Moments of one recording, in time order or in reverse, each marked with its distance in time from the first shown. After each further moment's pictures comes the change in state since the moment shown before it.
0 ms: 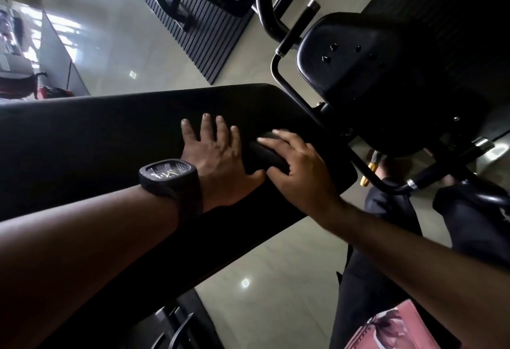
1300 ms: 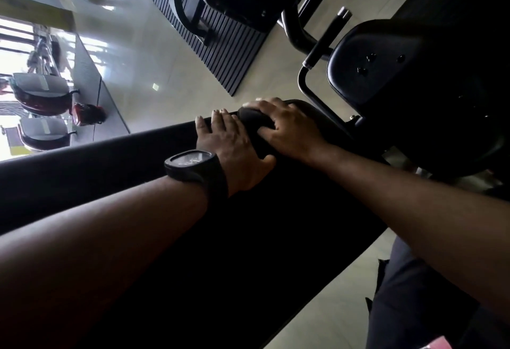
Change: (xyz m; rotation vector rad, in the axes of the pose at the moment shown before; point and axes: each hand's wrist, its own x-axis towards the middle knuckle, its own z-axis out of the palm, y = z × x) left_hand 0.063 -0.045 -0.018 -0.022 0.014 -0.117; right_hand 0.158 -0.024 0.033 -0.018 -0.147 -0.083
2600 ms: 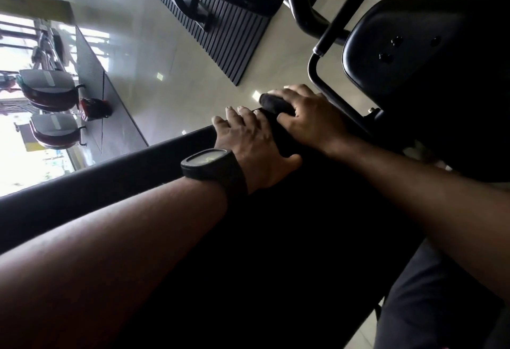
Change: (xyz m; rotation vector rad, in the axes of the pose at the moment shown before) left_hand 0.057 0.016 0.005 -0.038 0.031 0.076; right_hand 0.043 0.044 0.008 0.012 0.068 0.153
